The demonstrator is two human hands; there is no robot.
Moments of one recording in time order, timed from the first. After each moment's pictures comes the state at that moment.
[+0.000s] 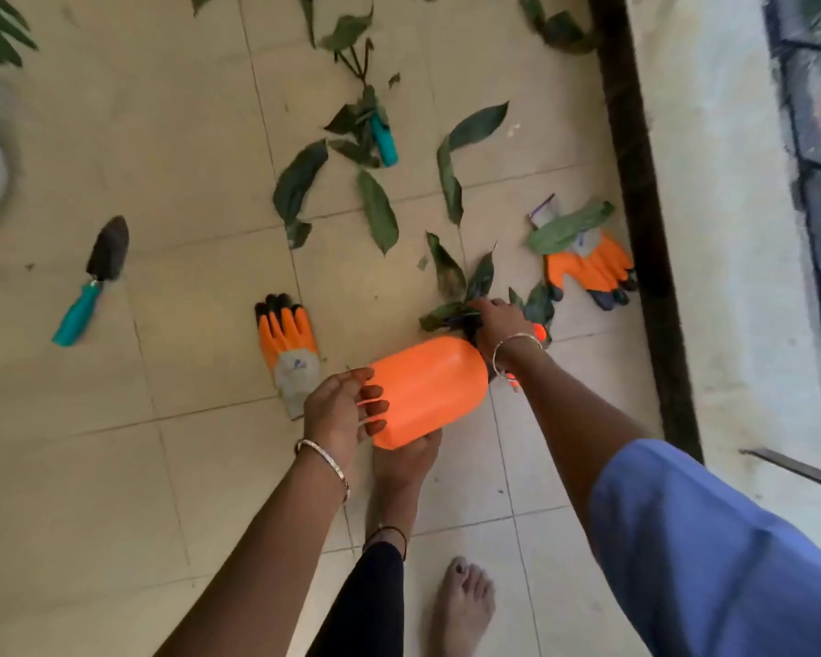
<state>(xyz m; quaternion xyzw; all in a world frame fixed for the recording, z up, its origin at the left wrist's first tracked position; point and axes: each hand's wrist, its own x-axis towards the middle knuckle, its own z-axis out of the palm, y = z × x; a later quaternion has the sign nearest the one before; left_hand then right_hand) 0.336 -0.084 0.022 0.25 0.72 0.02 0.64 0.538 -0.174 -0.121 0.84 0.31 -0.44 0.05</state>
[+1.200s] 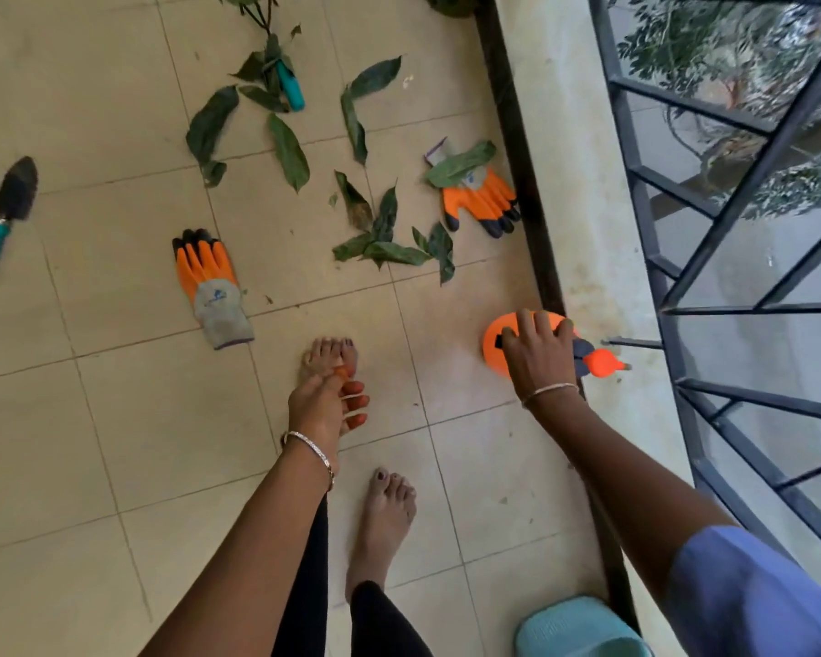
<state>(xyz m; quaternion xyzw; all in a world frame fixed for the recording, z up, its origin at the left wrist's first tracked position) 0.307 -0.257 0.075 0.28 0.70 0.02 0.66 0.504 -0.425 0.016 0.84 0.45 -0.11 0.28</state>
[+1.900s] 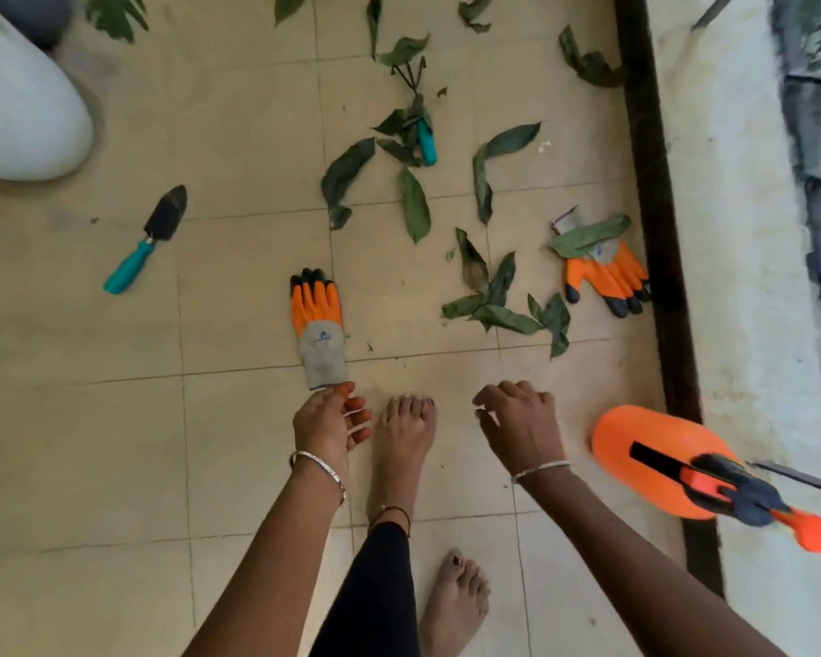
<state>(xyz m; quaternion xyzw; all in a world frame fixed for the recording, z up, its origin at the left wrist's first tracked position) 0.254 -0.133 0.017 0.22 0.74 0.14 0.62 0.419 -0.281 -0.031 0.85 0.46 -0.26 -0.01</state>
